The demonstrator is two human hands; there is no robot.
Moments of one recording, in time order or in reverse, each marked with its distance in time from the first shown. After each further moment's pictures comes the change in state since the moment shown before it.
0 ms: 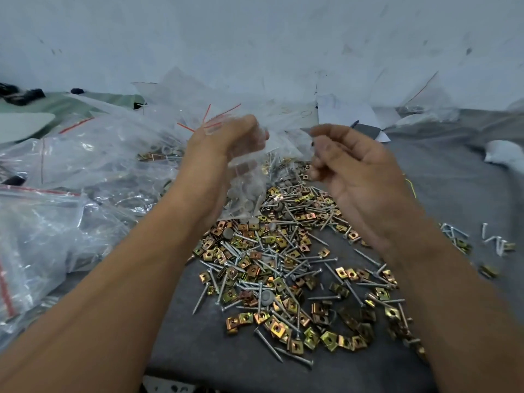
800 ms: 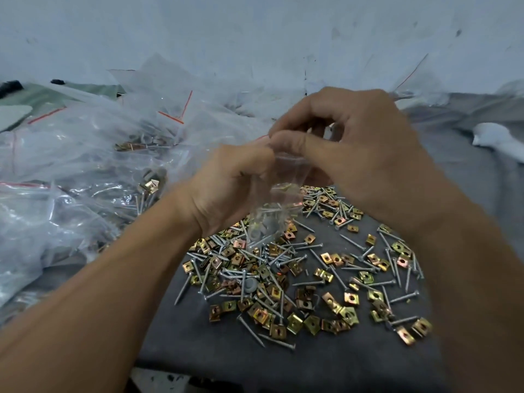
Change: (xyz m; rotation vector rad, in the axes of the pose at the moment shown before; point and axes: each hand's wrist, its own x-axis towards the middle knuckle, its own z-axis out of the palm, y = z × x) left_hand -0.026 -0.004 0.035 -0.041 -0.525 -0.191; right_hand -0.020 -0.056 0.014 -1.029 -0.103 -0.274
